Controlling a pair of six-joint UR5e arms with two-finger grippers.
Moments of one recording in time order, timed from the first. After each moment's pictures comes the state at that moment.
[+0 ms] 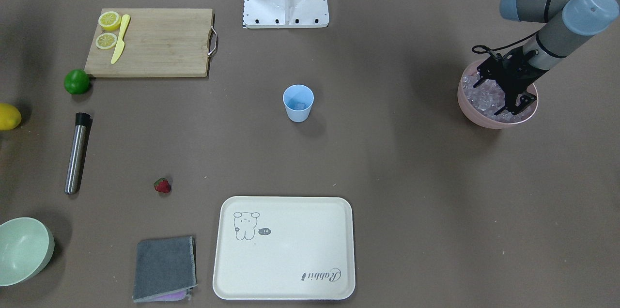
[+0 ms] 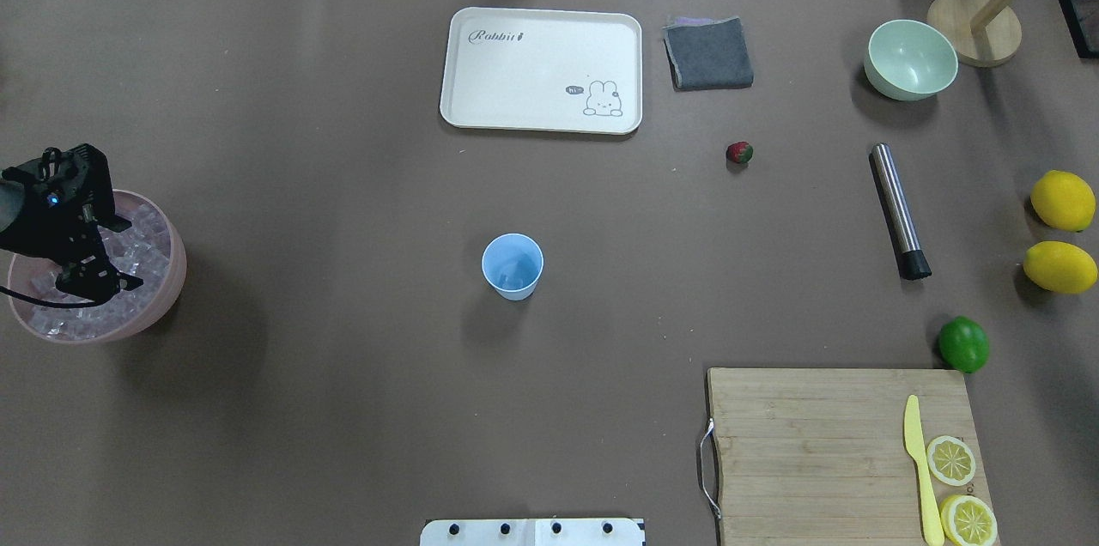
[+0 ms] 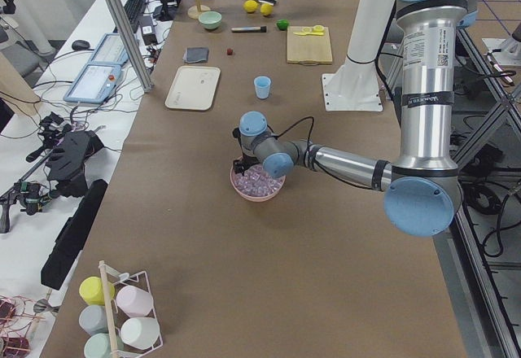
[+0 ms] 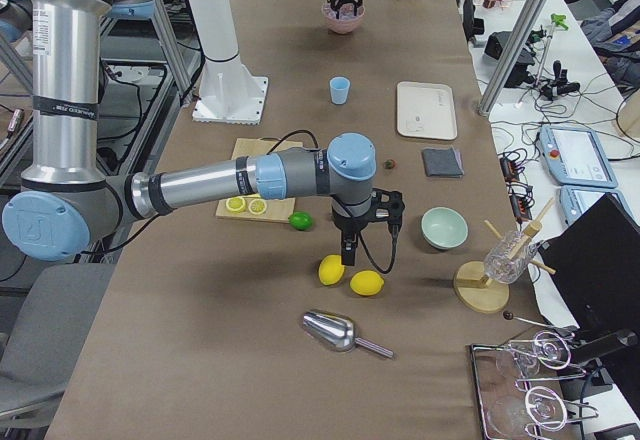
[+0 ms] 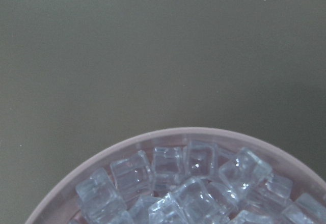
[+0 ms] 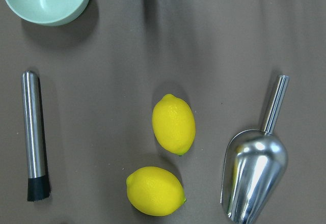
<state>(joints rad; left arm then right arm) -0.91 -1.52 -1.75 -2.18 -2.22 0.22 1.53 -1.67 1.90 -1.66 2.34 0.19</state>
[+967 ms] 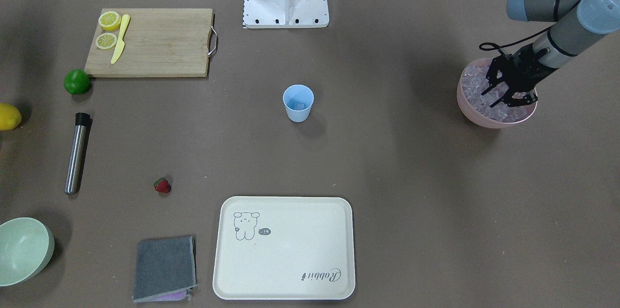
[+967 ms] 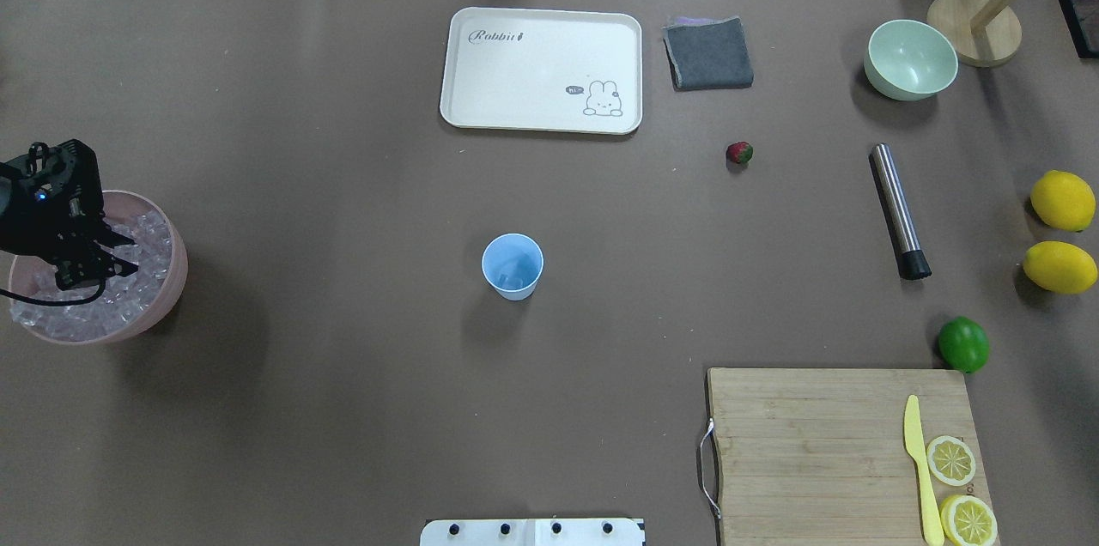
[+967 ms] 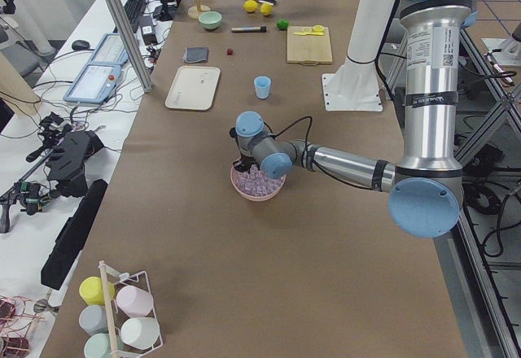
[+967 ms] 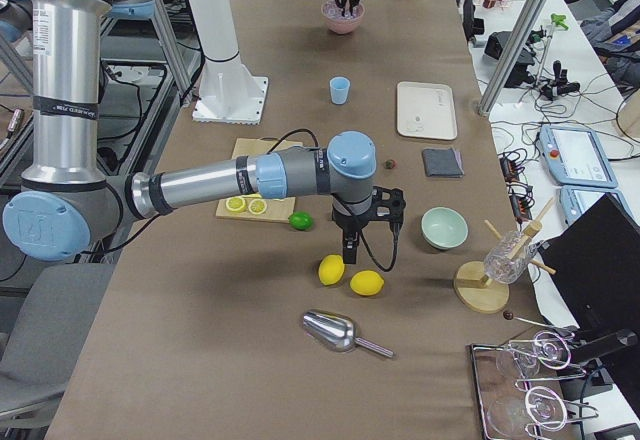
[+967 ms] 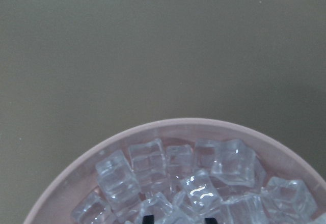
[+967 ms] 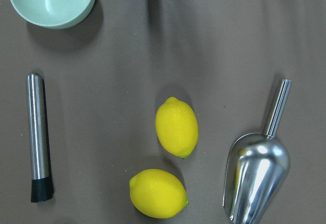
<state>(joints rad) -0.98 -1.53 -1.75 -2.15 -2.31 0.21 1.53 -1.67 1.90 -1.66 2.35 0.19</state>
